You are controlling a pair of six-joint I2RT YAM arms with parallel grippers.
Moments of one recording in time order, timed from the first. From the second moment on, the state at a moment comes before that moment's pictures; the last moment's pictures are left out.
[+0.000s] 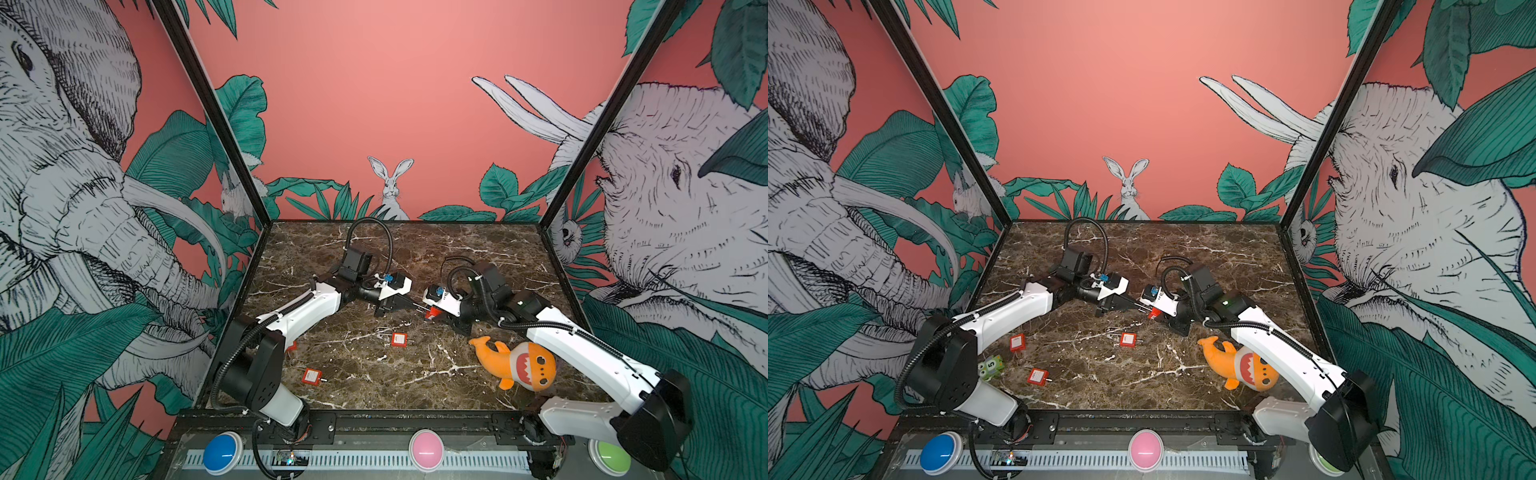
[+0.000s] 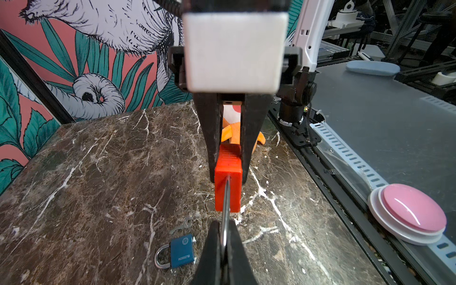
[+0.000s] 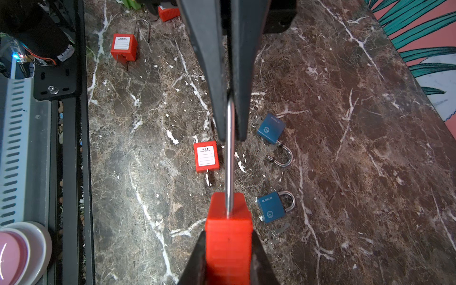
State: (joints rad) left arm -0.53 1.54 1.04 -0.27 1.19 0.85; right arm 0.65 1.23 1.01 -0.65 -0.41 -0.59
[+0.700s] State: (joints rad) left arm -0.56 1.61 1.04 -0.21 1.18 0.83; right arm 0.65 1.28 1.01 -0.61 -0.41 -0.58
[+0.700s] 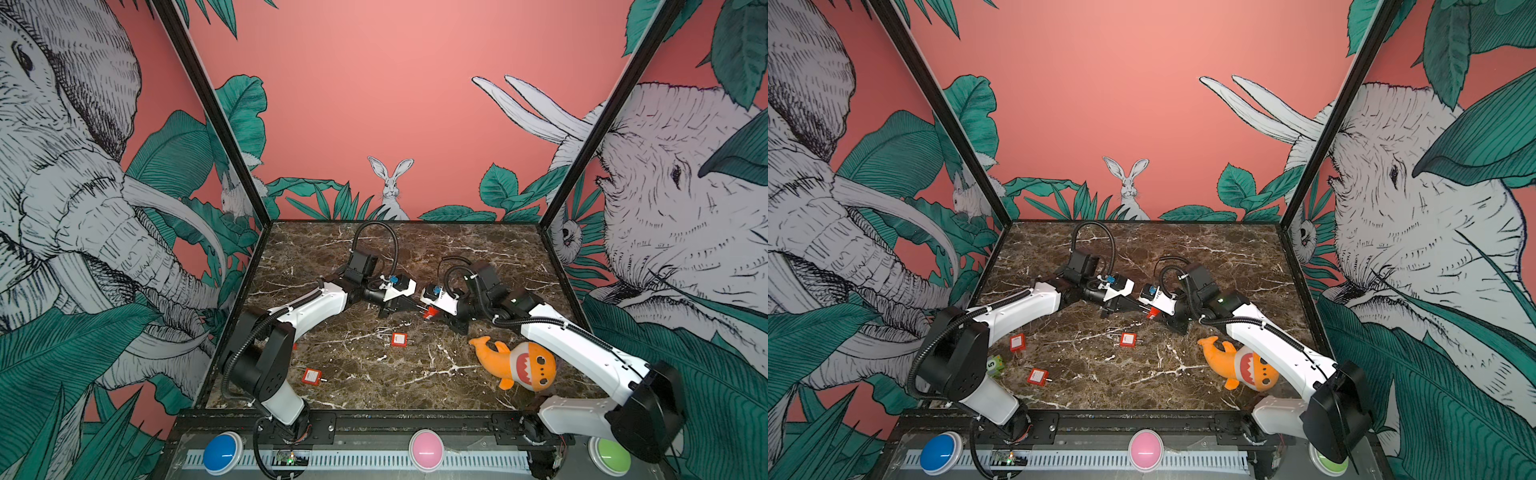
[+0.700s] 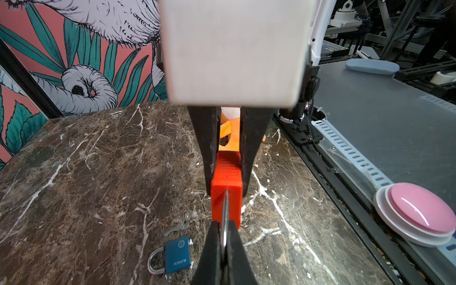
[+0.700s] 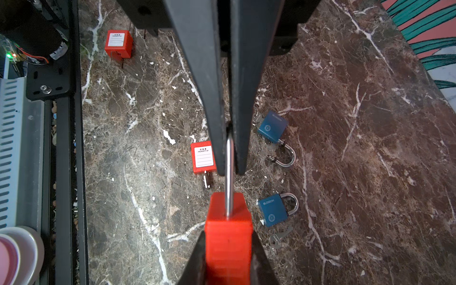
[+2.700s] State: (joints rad) left arm -0.54 1.63 1.13 -0.31 1.19 0.91; right arm 0.57 1.07 0.86 -0.54 -0.39 -0.51
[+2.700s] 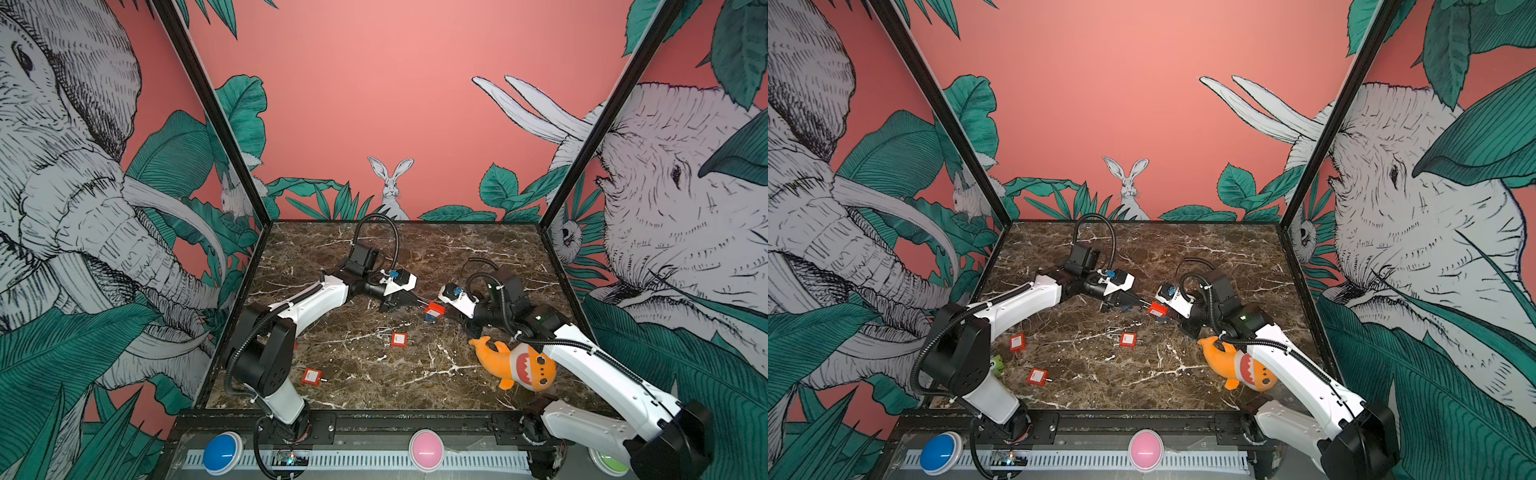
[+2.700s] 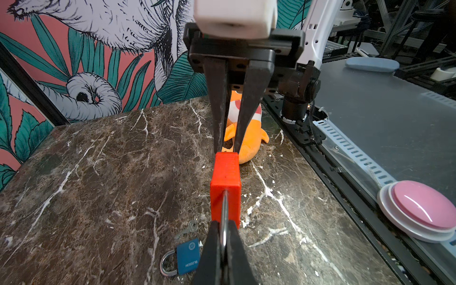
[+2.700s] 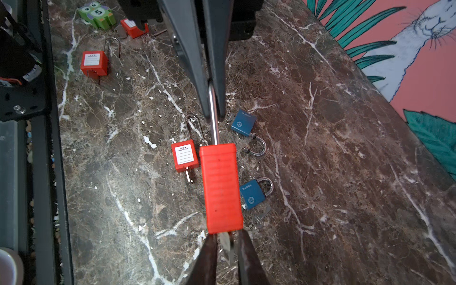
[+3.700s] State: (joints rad) left arm -0.55 1.62 1.13 -0.31 1.18 0.91; right arm 0.57 1.13 0.90 -0.60 -0.38 -0.57
